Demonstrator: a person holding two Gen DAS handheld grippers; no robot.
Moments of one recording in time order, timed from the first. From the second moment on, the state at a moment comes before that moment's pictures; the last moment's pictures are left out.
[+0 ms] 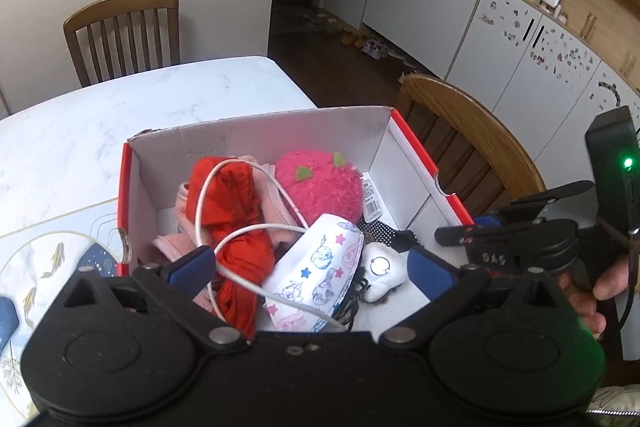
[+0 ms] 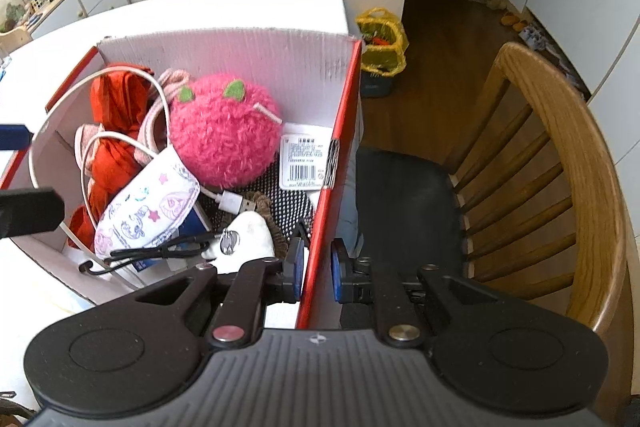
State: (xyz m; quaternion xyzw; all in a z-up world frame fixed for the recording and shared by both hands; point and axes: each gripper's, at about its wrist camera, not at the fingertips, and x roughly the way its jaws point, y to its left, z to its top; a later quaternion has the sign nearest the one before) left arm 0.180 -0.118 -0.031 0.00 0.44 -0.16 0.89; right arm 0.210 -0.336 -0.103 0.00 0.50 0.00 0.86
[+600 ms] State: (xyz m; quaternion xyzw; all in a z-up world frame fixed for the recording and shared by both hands) left arm 0.136 -0.076 -0.005 -0.01 0.39 -0.16 0.91; right arm 0.141 -0.302 -0.023 0.01 0.39 -0.02 0.92
